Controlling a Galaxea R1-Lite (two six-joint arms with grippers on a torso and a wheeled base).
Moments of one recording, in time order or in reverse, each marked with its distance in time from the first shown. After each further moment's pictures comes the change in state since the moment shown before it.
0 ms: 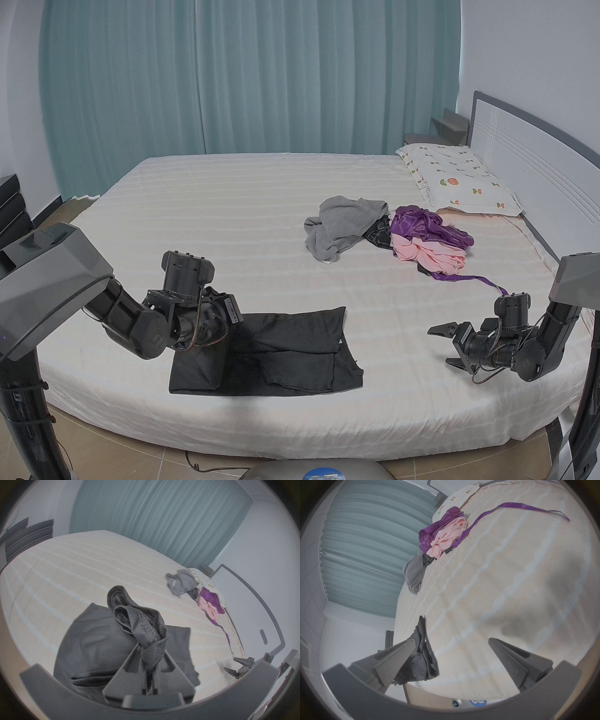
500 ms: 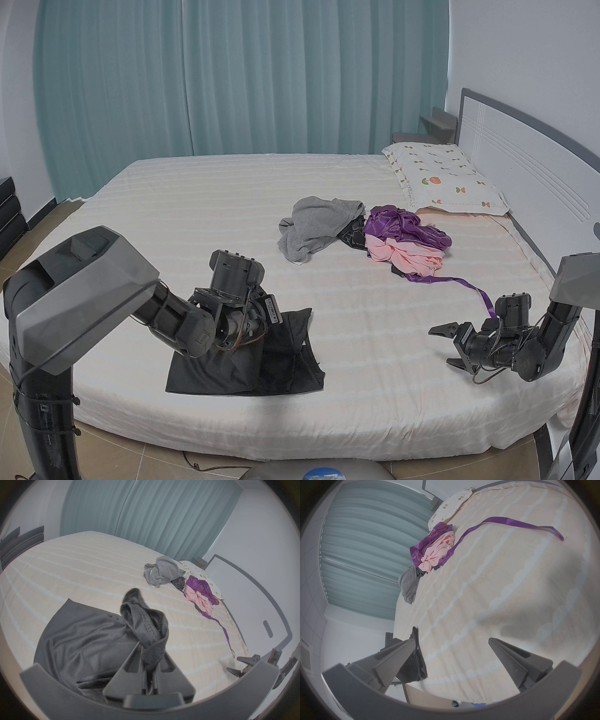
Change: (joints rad) left arm -0.127 0.116 -0.212 0.103 0.082 -0.011; right arm 0.001 0.000 0.002 0.000 0.000 0.000
